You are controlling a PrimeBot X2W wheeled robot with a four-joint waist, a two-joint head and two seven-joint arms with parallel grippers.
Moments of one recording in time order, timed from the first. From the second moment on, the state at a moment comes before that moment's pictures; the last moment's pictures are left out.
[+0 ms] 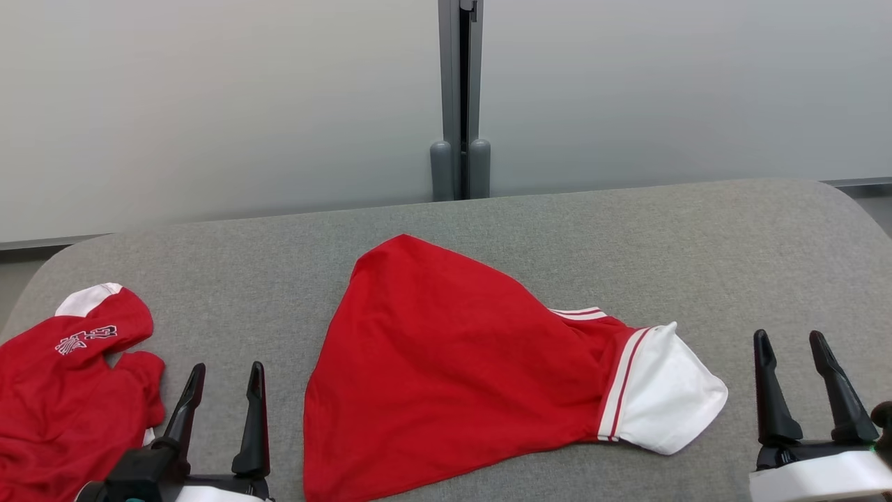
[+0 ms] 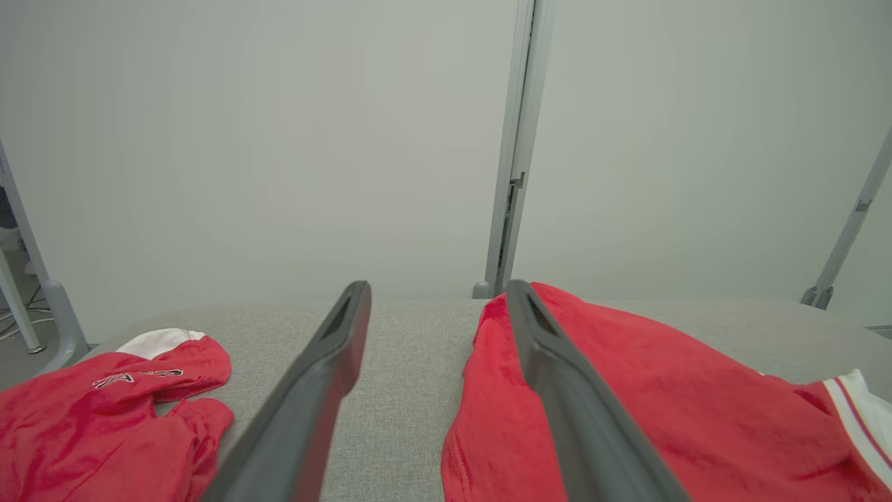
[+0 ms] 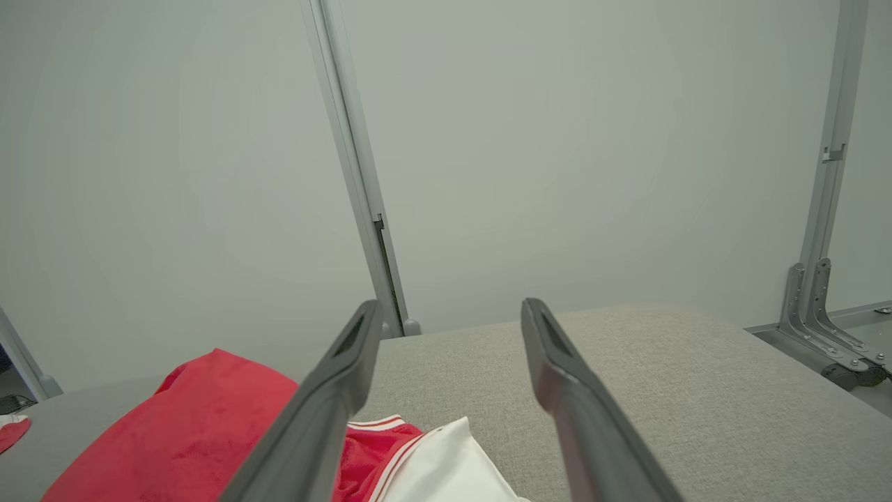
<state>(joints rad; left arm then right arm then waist) 0.10 0.14 -0.11 0.07 -0.29 0.04 -0.26 0.05 -0.14 0.02 0.07 0.35 0.13 -0.26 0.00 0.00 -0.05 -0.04</state>
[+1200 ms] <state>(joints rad) -0.03 0.23 -0.29 0.22 -0.42 -0.10 0.33 -0.32 -0.27 0.08 0.63 0.55 0.13 0.28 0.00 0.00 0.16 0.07</state>
